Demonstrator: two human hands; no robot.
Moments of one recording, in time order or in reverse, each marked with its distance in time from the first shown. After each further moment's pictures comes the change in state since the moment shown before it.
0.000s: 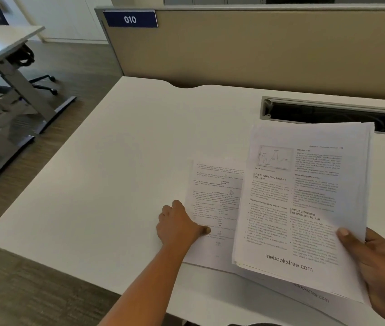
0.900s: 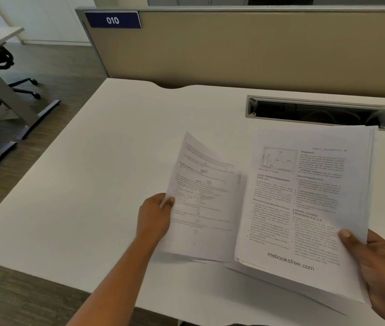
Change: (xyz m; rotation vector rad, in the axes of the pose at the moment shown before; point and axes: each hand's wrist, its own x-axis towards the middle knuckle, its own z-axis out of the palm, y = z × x) left_hand 0.011 -0.020 -0.027 -0.555 0.059 0.168; right_hand -0.012 0.005 -0.023 0.019 0.099 0.013
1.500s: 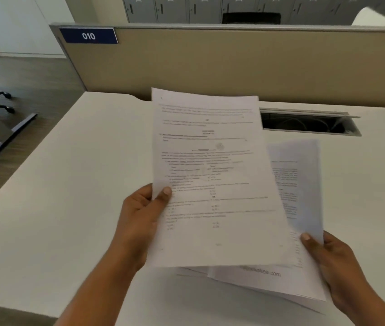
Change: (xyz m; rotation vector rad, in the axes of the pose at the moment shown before) left_hand -0.066 0.097 -0.033 -0.710 -0.244 0.010; right_hand -0.005 -0.002 0.011 -0.076 -0.031 0.029
